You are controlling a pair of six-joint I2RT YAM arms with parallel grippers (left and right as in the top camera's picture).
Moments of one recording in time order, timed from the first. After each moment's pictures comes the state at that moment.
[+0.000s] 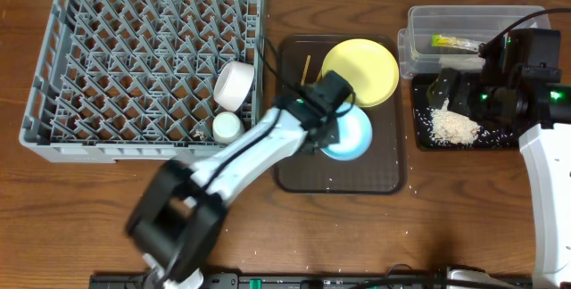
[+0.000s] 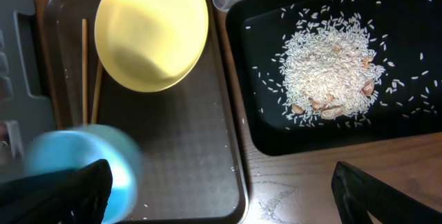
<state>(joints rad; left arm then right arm) -0.72 1.82 1.35 -0.77 -0.04 -0.80 -0.09 1.41 1.37 -1.06 -0.19 0.26</state>
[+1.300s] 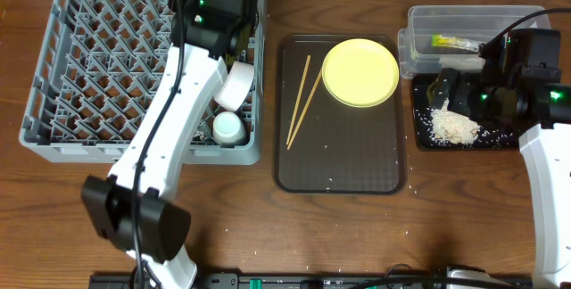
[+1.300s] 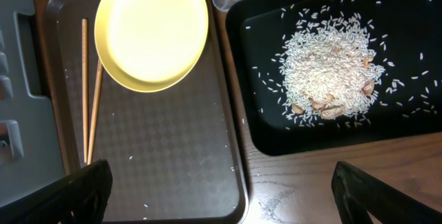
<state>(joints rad) -0.33 1.84 1.88 -0.64 -0.92 0.13 -0.09 1.41 1.37 -1.06 -0.19 0.26</state>
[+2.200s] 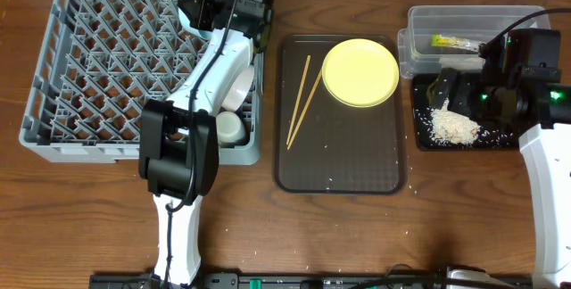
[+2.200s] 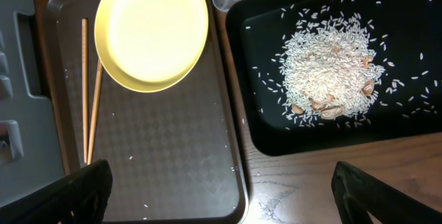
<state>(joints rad) -0.31 2.21 1.88 -0.49 -1.24 0.10 -0.09 1.41 1.37 -1.05 -0.19 0.26</state>
